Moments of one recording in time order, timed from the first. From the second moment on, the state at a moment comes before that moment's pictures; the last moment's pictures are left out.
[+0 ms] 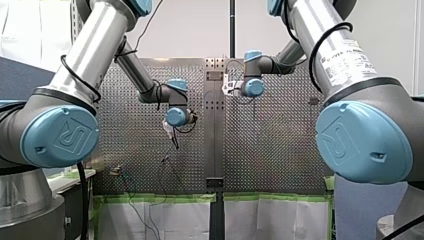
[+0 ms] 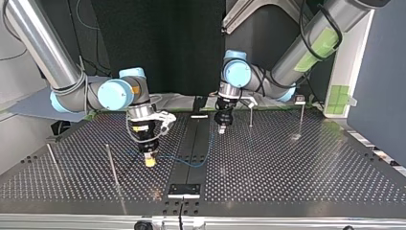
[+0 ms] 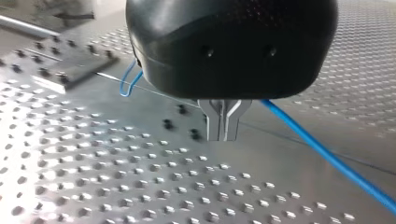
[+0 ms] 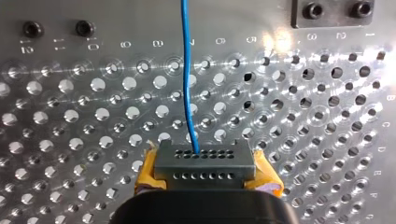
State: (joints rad) left arm -0.38 -2.04 -1.74 -2.46 -1.77 -2.01; right arm 2.11 -0.99 1.22 -0.35 1.56 1.60
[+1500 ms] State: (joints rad) left arm -0.39 -2.01 -1.58 -2.52 -1.57 -2.23; right arm 2.08 -1.12 1.21 -0.28 1.66 1.60
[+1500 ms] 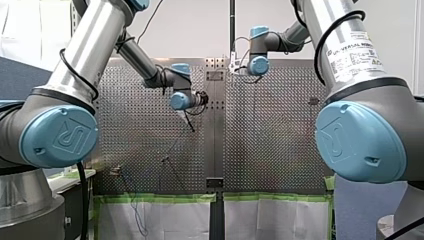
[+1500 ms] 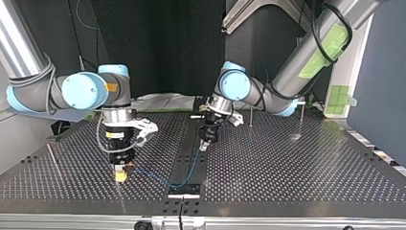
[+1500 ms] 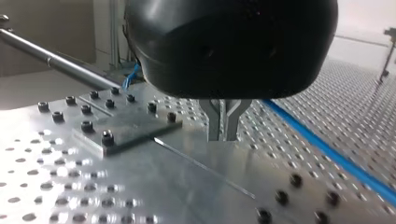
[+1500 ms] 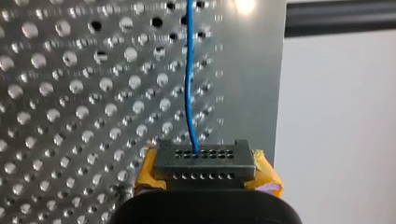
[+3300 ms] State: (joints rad) left arm -0.44 -2.02 -1.49 -2.50 -1.50 -2.35; right arm 1.99 -1.16 1.21 -0.25 1.66 1.61
